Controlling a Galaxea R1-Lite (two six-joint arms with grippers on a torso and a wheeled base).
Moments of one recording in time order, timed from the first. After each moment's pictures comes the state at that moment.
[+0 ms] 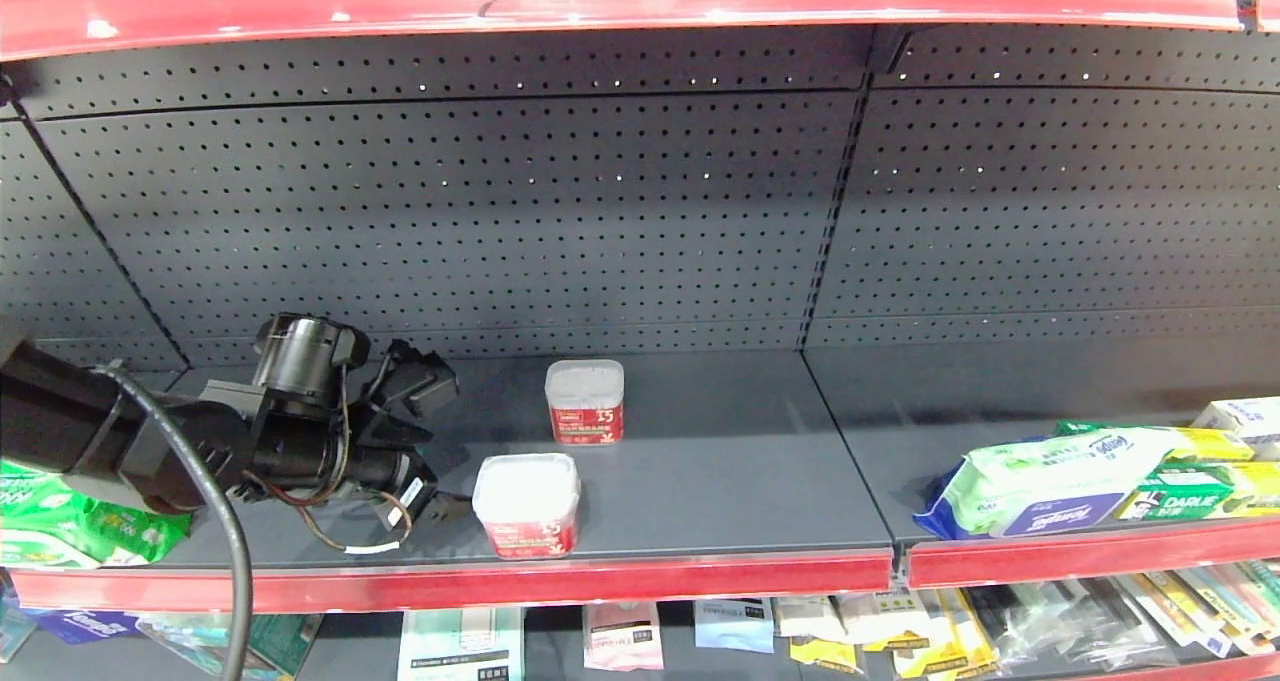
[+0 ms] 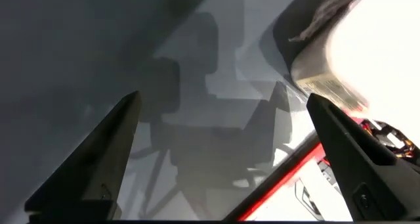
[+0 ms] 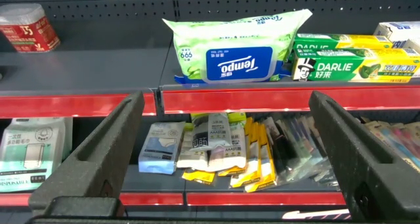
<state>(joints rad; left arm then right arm) -0.18 1.88 -0.80 -0.22 -0.28 0.54 0.00 0.00 0.00 0.00 0.02 0.00</state>
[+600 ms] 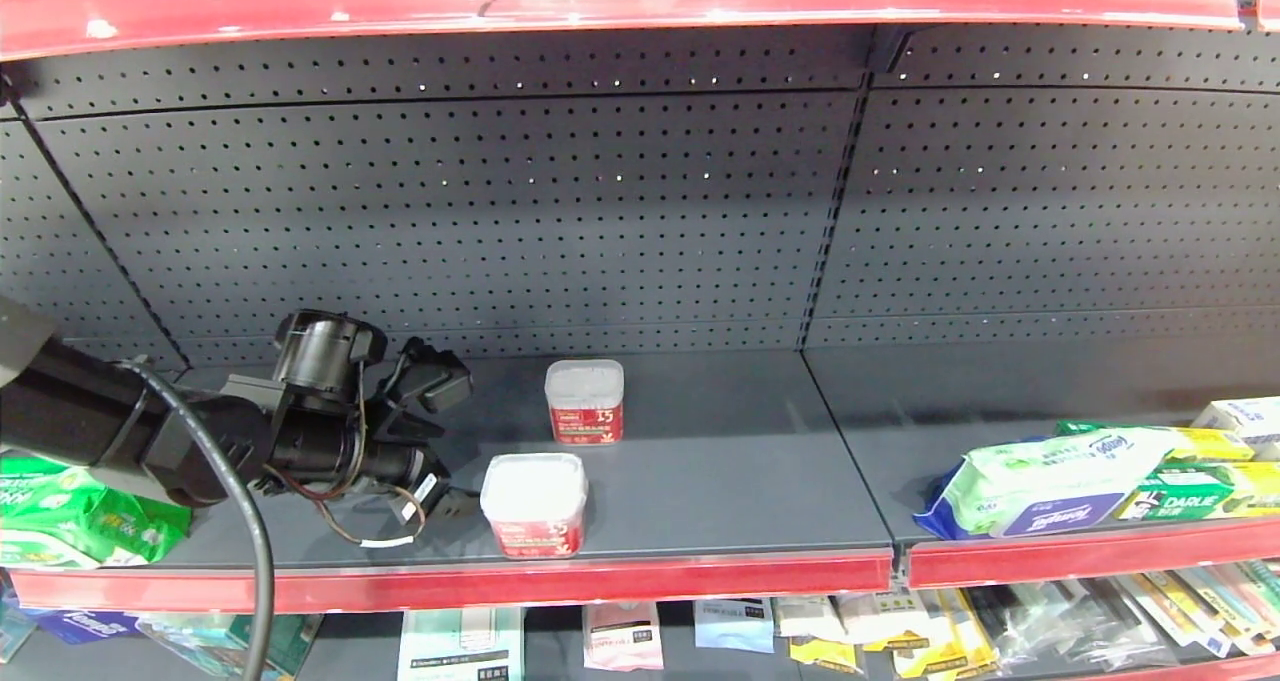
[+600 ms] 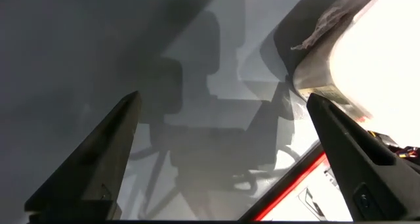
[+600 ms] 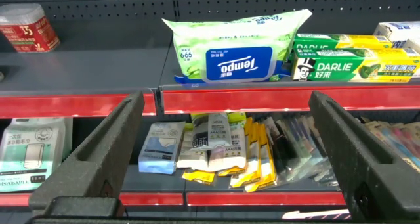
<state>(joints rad) -0.21 1.91 -0.83 -0.22 -0.27 0.54 0.00 0.00 0.00 0.00 0.02 0.00</state>
